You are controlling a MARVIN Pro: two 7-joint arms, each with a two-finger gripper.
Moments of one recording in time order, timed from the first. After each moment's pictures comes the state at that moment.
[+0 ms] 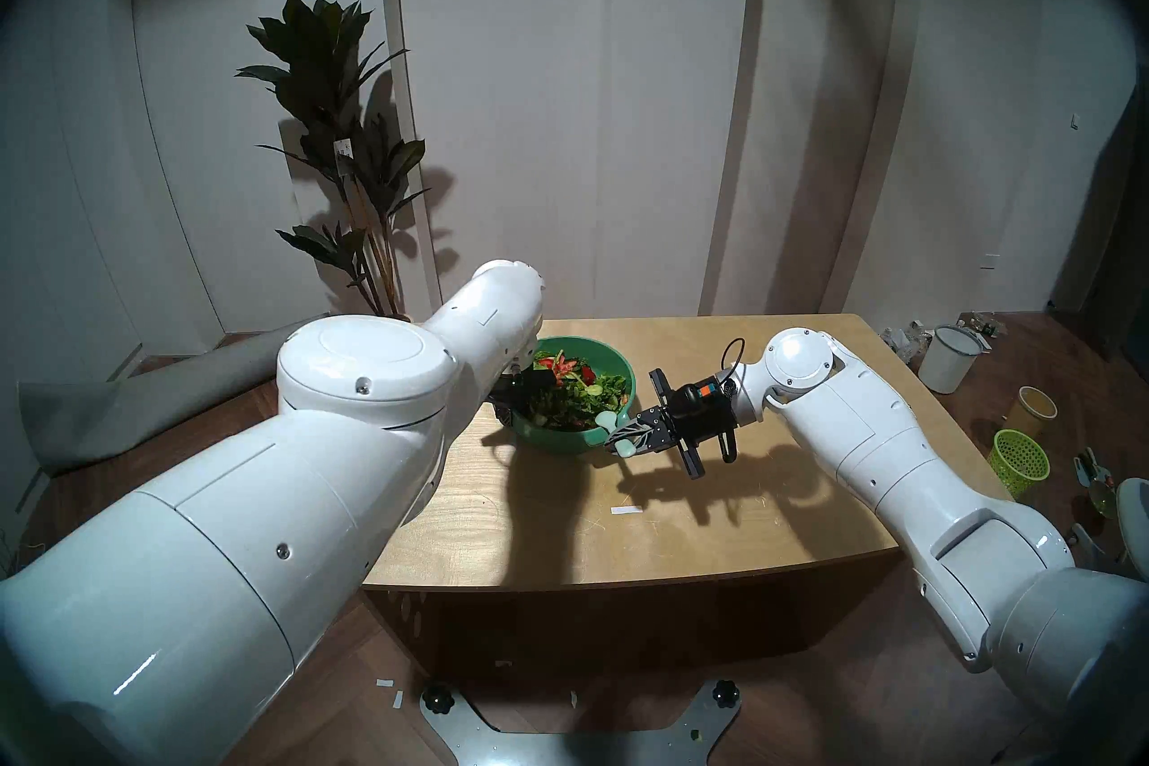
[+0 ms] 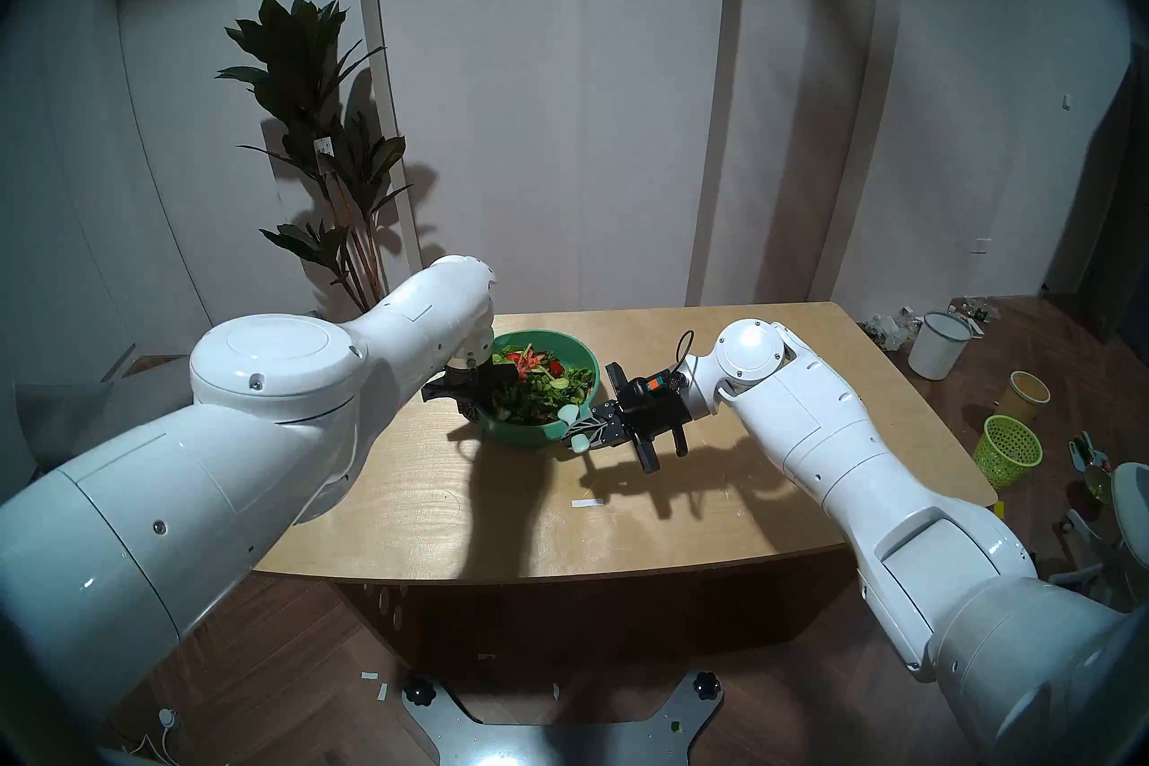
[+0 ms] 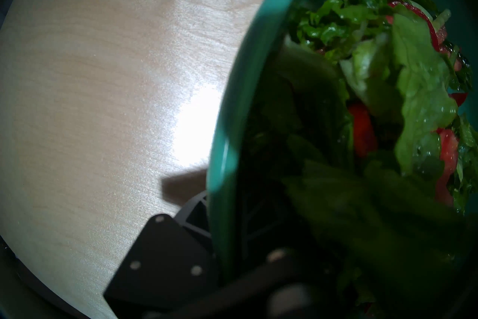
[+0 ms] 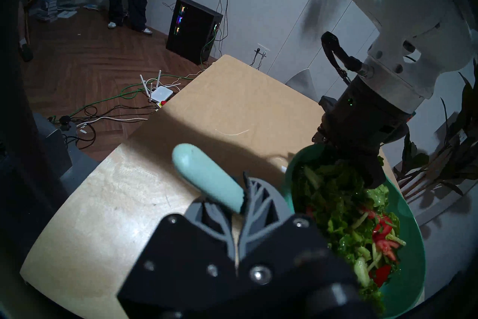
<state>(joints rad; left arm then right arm) 0.32 -1.77 -2.88 -0.12 0.46 0.96 0.87 -0.91 -1.14 1.03 -1.06 0.07 -0.41 1.41</state>
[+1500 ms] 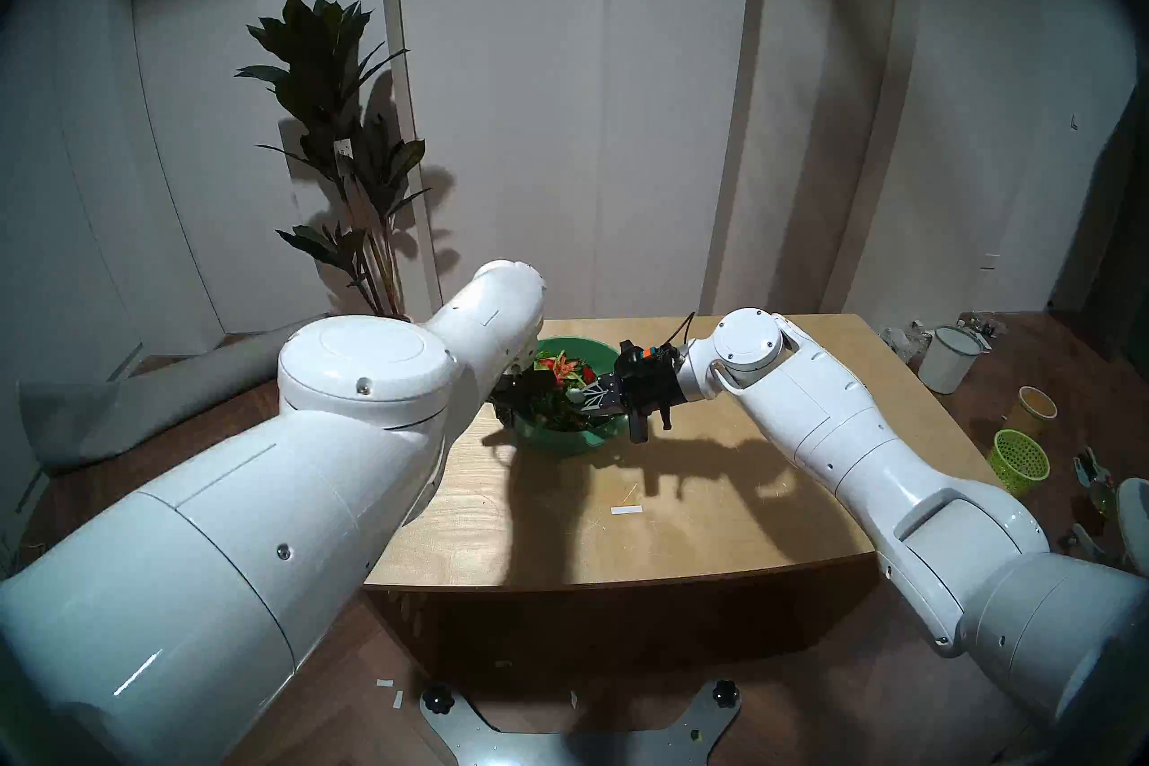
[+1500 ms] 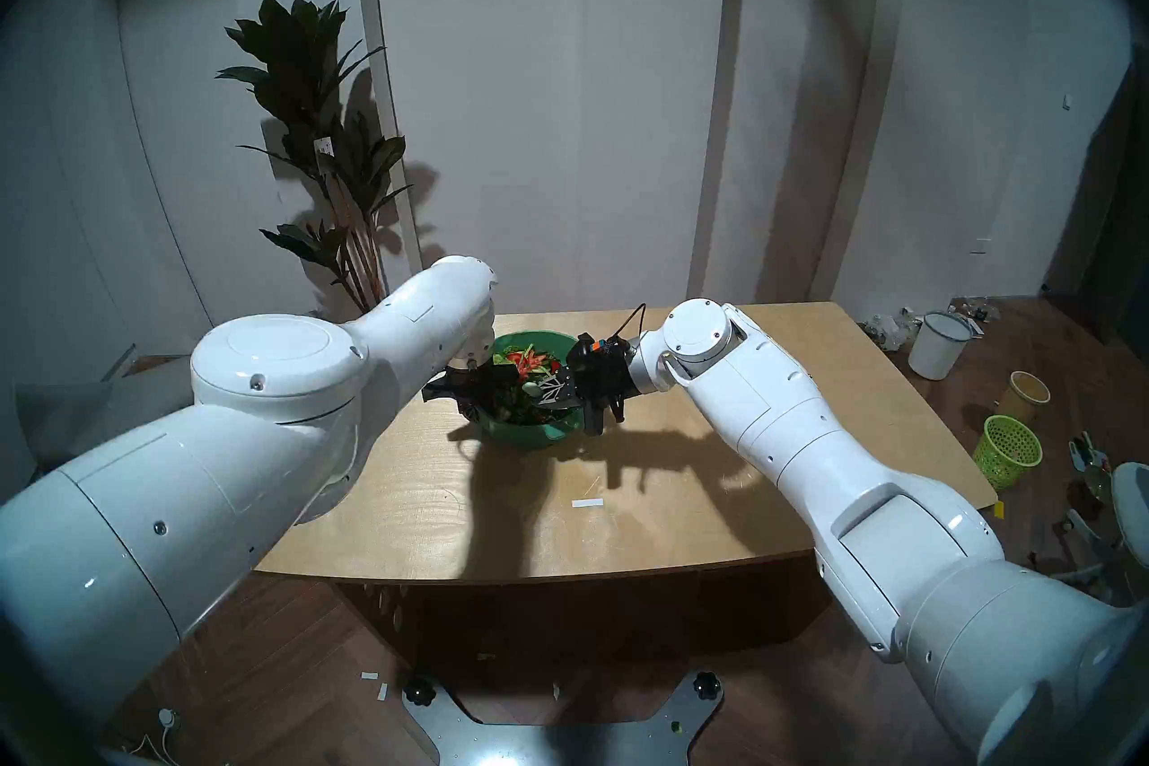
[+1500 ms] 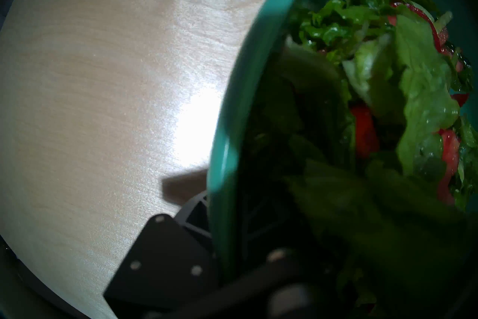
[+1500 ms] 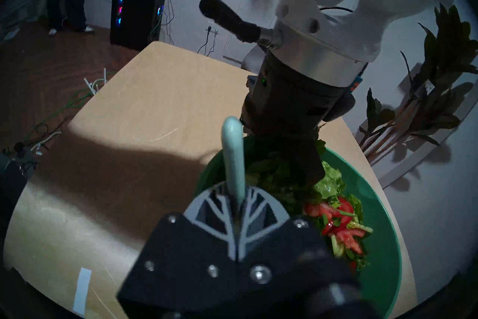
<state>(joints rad) 0.32 -1.77 -2.88 -0.12 0.46 0.96 0.87 -0.80 -1.25 0.95 -0.98 -0.07 -0.19 1.16</state>
